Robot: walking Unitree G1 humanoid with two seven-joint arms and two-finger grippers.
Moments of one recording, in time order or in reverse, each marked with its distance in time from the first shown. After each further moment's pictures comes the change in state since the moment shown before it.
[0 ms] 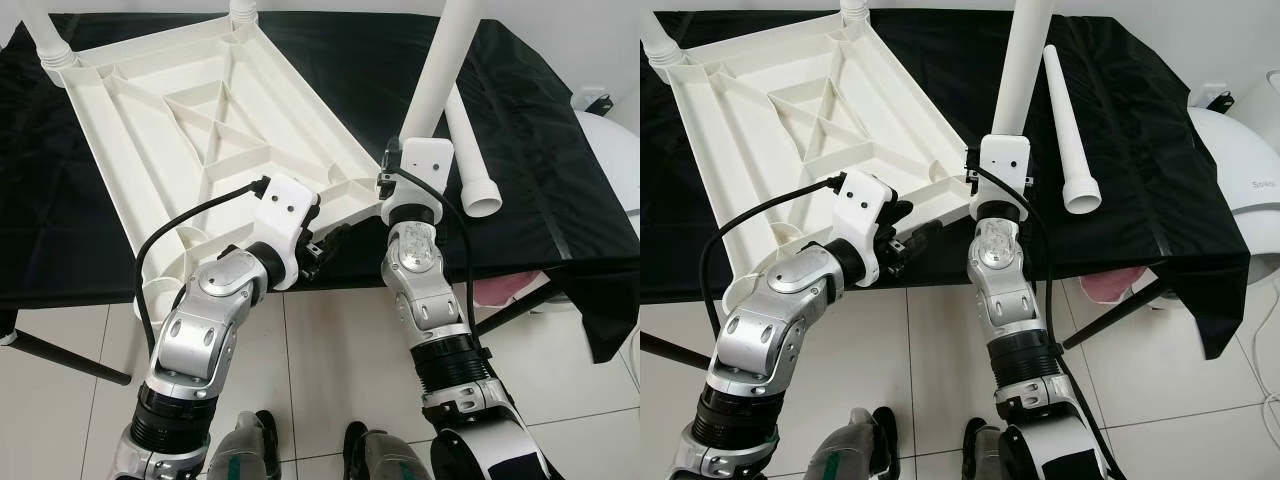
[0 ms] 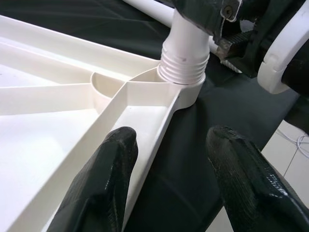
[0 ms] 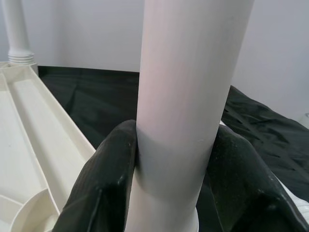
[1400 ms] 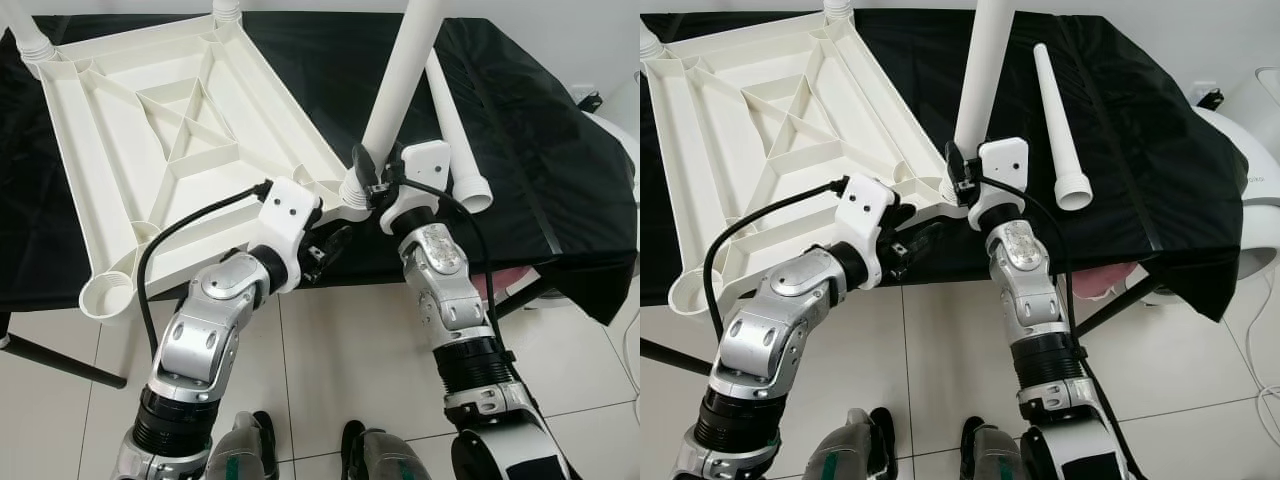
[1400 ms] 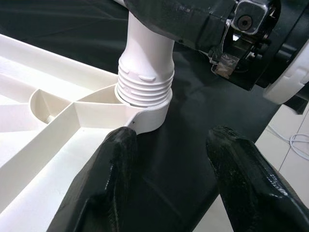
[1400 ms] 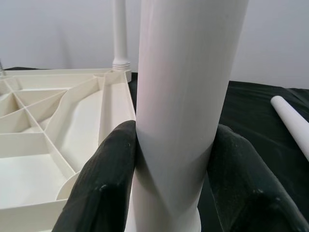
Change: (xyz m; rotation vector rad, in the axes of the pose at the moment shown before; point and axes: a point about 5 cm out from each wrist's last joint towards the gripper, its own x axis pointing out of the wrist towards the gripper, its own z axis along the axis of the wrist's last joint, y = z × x) left arm 0.000 -0.002 -0.002 -0.010 0.000 -0.005; right arm 0.000 0.000 0.002 0.105 -0.017 0.448
